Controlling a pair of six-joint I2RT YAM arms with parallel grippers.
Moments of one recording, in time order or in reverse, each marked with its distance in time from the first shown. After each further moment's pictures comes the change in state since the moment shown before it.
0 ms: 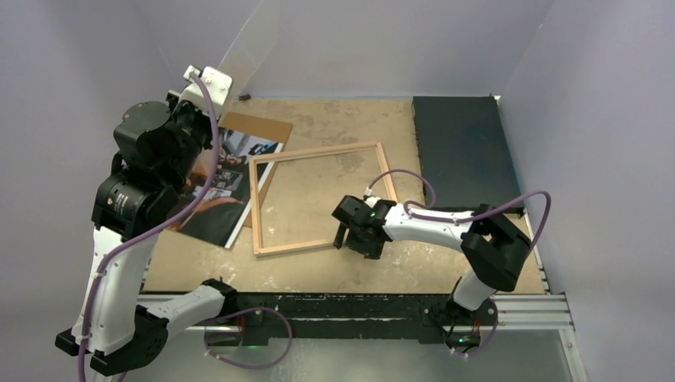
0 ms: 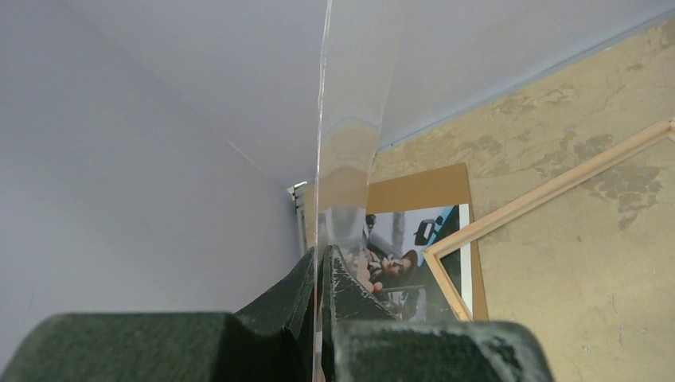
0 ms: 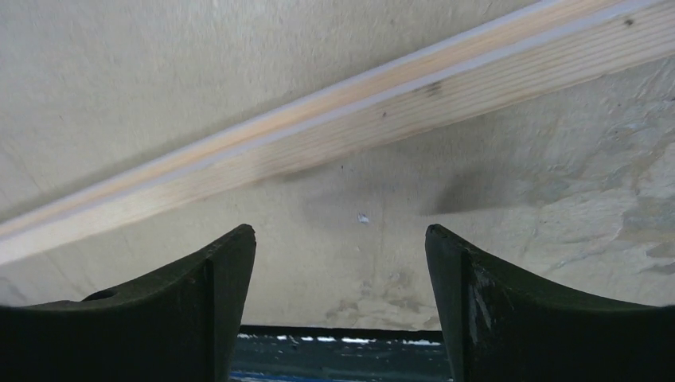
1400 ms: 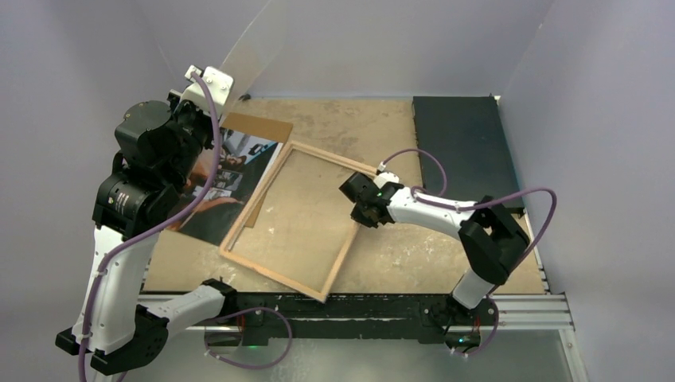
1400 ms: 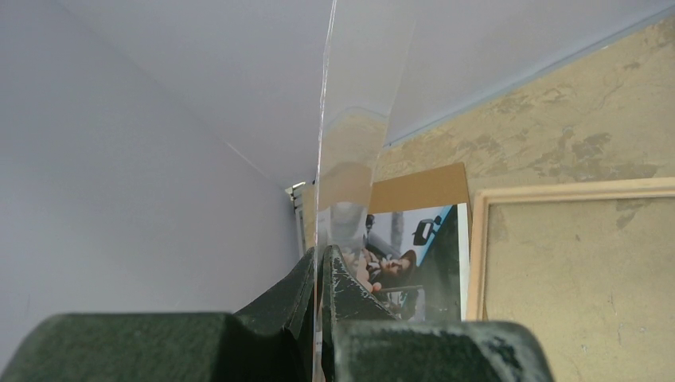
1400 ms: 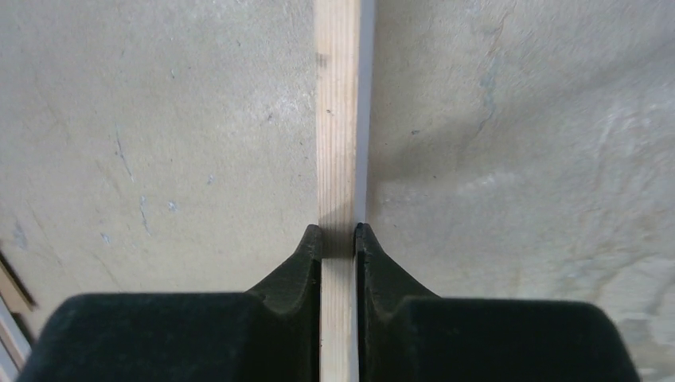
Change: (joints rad) left arm 0.000 0.004 -0.001 -0.001 0.006 0.002; right arm -0.164 0.053 0.064 0.090 0.203 0.043
